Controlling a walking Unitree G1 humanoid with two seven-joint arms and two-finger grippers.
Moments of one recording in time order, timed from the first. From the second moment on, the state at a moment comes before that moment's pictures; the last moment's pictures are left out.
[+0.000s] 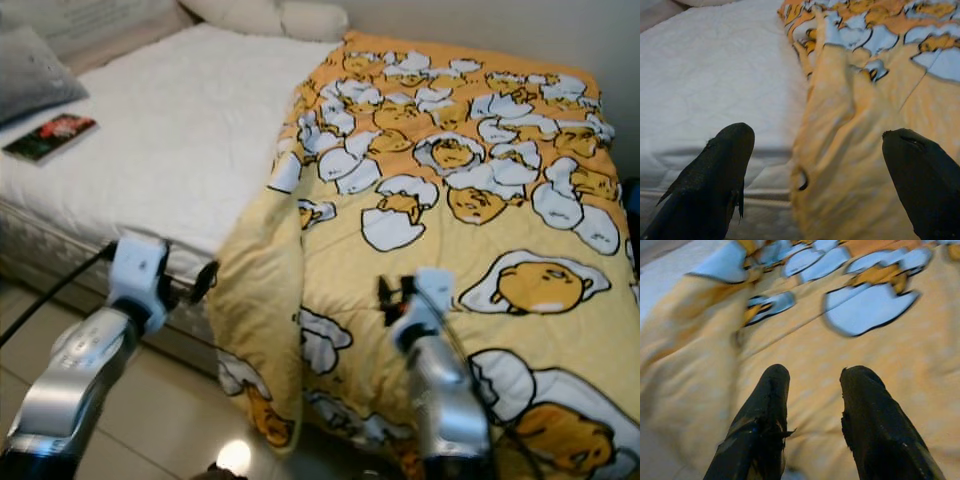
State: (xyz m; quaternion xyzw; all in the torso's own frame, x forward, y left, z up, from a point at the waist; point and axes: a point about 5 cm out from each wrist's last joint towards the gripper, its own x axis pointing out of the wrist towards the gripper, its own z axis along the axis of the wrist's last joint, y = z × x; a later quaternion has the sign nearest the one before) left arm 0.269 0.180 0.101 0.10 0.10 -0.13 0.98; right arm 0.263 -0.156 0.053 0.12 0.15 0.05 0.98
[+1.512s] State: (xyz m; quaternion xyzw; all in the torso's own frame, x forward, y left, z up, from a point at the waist) left arm 0.261 0.197 0.111 0.05 0.11 -0.05 0.99; right arm 0.258 -0.146 0.060 0.10 0.16 0.07 0.98
